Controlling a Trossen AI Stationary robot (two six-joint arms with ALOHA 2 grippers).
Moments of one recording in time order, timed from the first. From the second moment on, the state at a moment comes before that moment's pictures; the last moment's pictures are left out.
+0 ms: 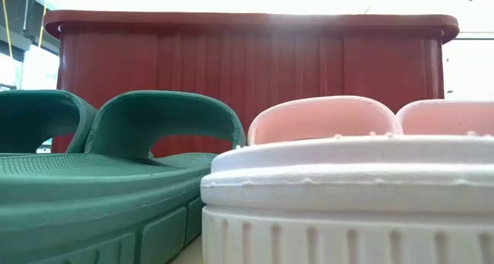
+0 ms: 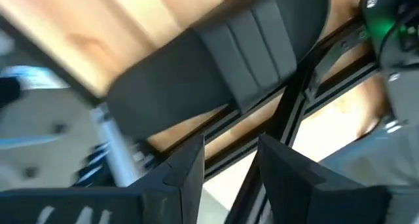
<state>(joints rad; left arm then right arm) -0.05 1.39 1.56 -0.85 -0.29 0.49 1.04 1.60 1.43 -1.51 -0.15 1.65</state>
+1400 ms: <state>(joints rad) -0.05 1.39 1.56 -0.86 -0.29 0.47 1.06 2.02 1.41 -1.57 -0.13 1.51</state>
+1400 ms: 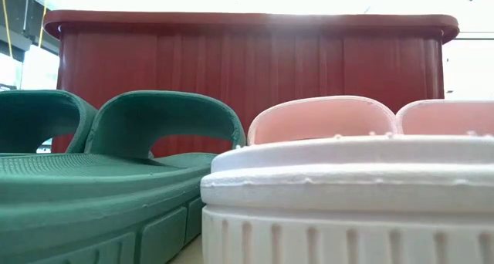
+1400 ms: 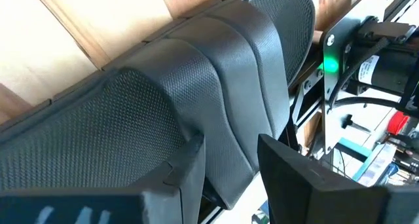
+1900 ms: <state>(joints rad) -0.05 1.39 1.56 -0.85 -0.29 0.46 1.05 2.02 1.47 -1.57 -0.08 1.48</state>
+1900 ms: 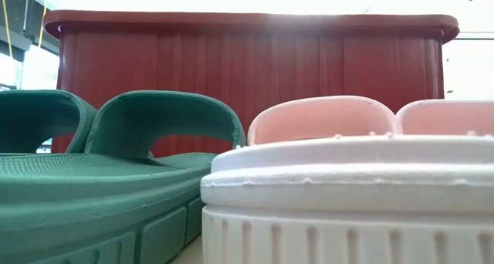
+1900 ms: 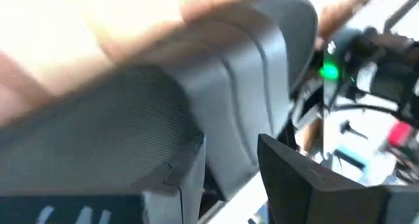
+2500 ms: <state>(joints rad) -0.05 1.39 1.56 -0.85 -0.29 0.44 1.05 1.99 1.50 -1.57 0.00 1.43</state>
